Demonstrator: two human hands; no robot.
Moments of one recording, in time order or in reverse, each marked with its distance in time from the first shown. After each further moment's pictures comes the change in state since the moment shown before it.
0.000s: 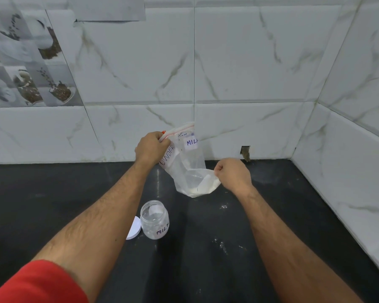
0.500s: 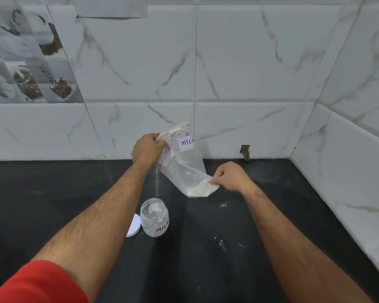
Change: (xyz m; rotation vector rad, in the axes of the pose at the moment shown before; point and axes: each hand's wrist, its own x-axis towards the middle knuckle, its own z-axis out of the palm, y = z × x) left_hand -0.002 -0.014 0.000 -0.030 0.033 -0.063; right_hand -0.002 0.009 -0.001 0.137 -0.197 0.009
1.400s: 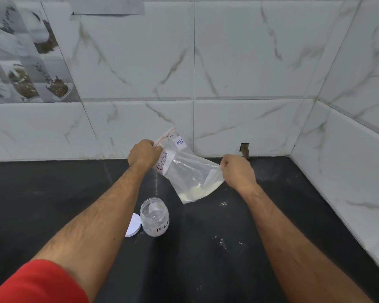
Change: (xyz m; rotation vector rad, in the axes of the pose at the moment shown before) left_hand 0.006 -0.017 0.005 0.184 -0.080 -0.075; right_hand -0.001 -0.002 -0.001 -0.216 0.267 0.000
